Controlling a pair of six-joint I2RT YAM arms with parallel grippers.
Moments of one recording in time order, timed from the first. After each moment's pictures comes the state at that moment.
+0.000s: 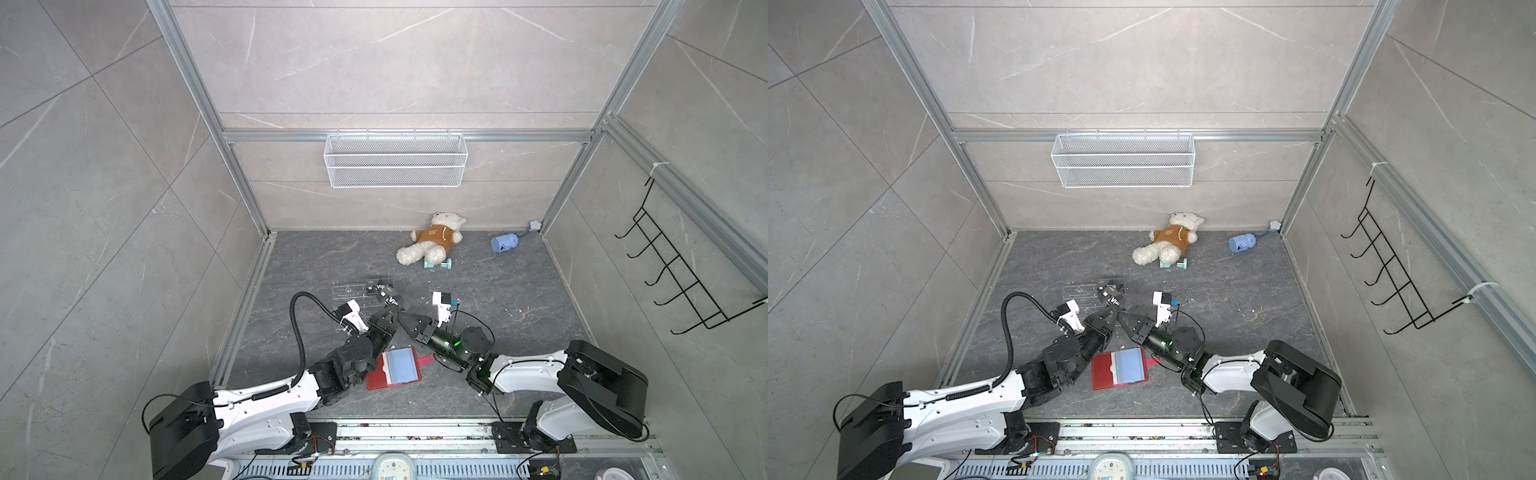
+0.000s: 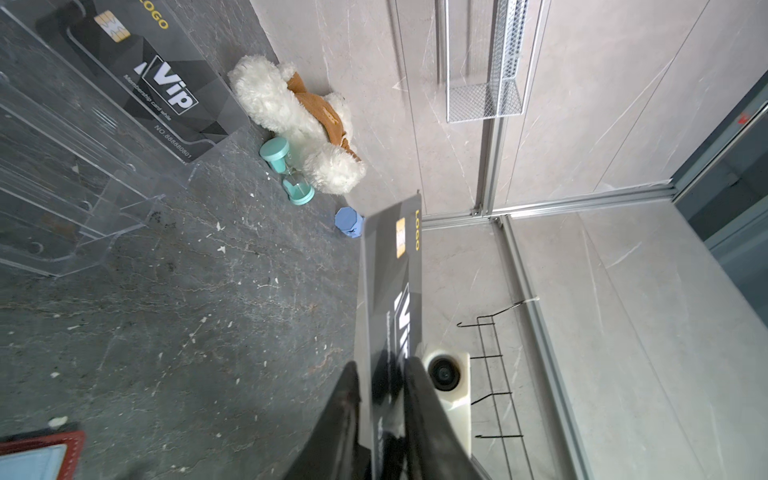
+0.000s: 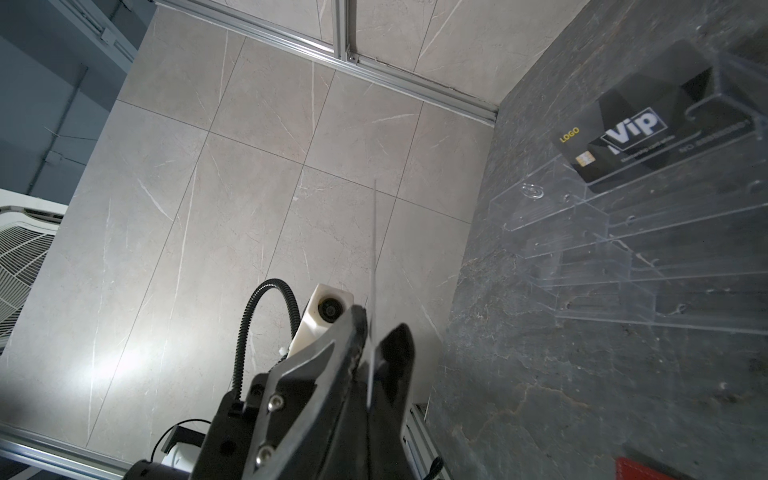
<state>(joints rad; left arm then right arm) -1.08 1.06 0.43 0.54 -0.54 -1.42 0.94 1.49 0.44 1.18 -0.07 1.26</state>
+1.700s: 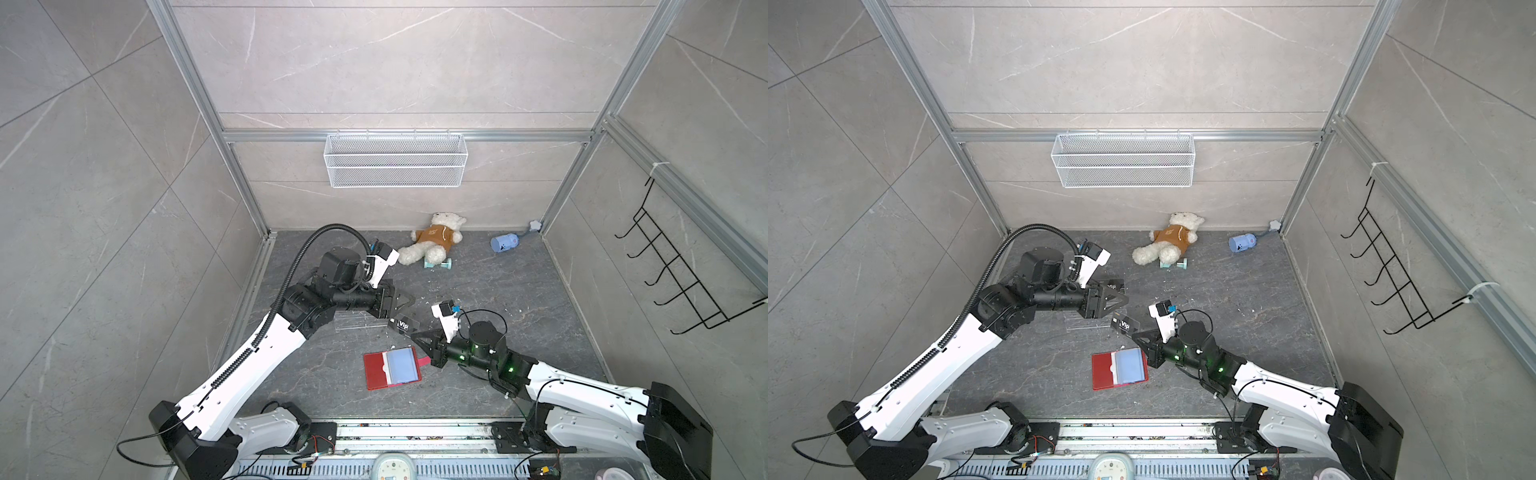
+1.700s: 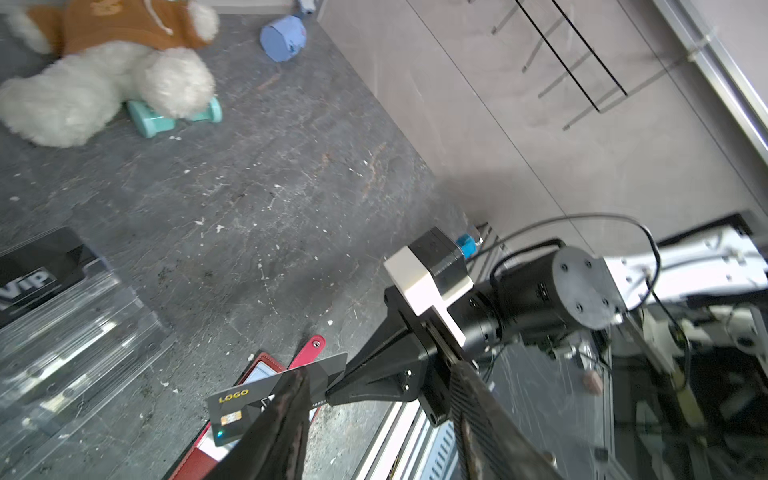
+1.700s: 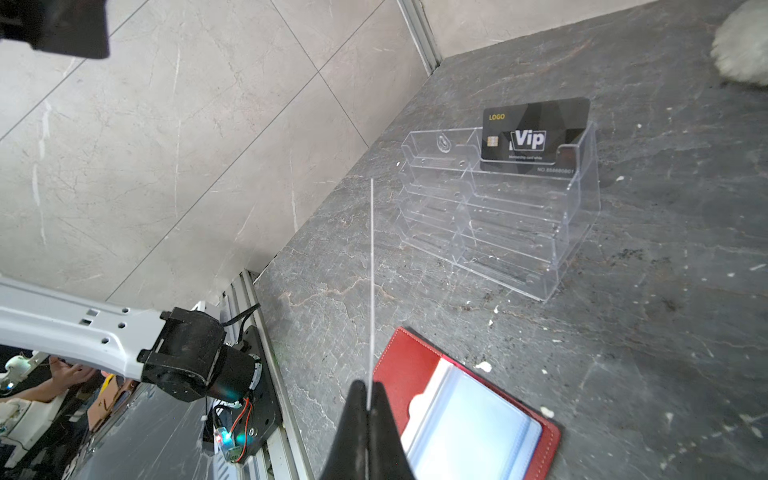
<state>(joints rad) -0.68 1.20 1.32 -0.72 0.57 -0.25 0.90 1.07 0.45 0.37 -0.22 0.53</state>
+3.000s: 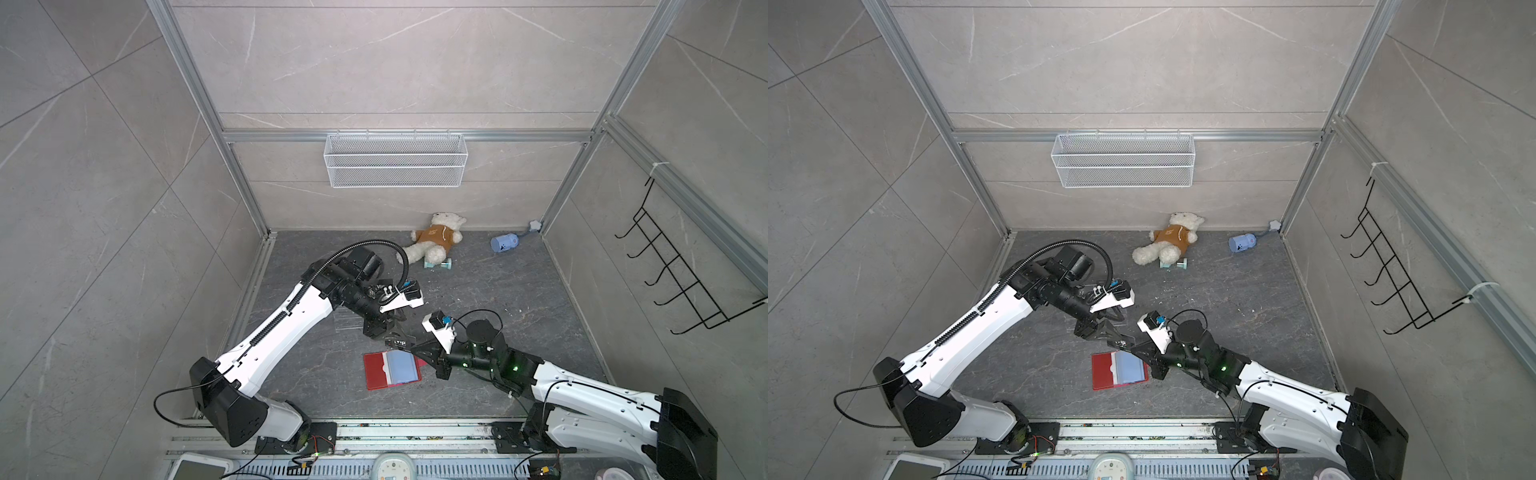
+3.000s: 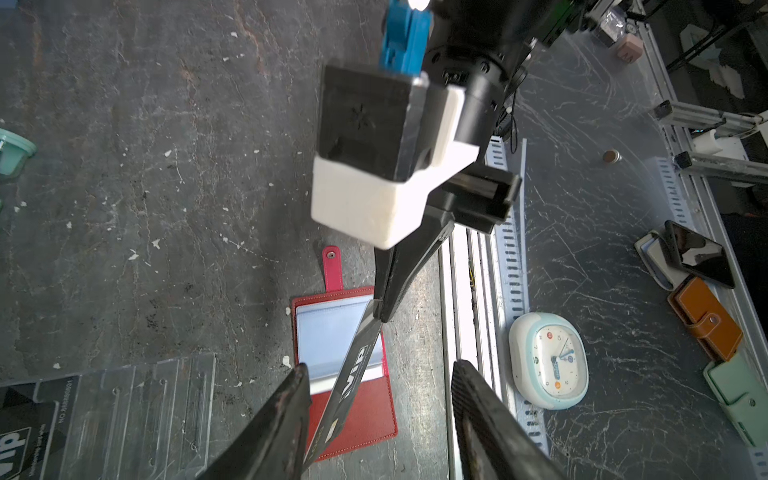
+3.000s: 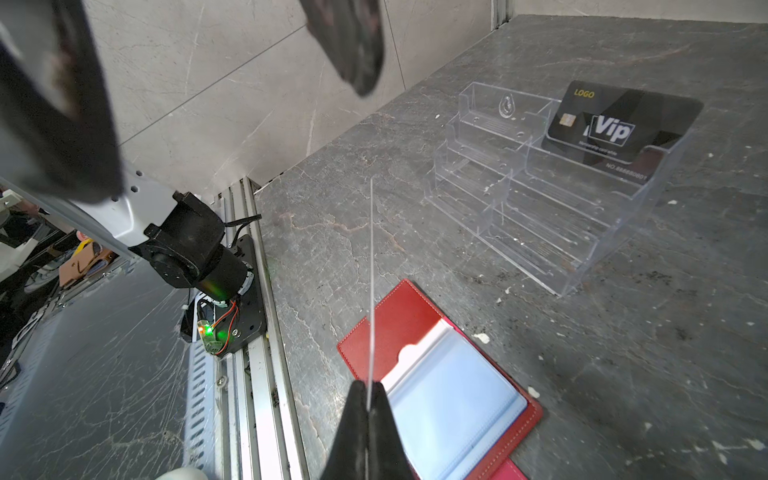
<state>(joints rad) -0.68 1.44 1.48 -1.21 0.69 0.74 0.91 1.04 0.51 0.15 -0.34 0.23</state>
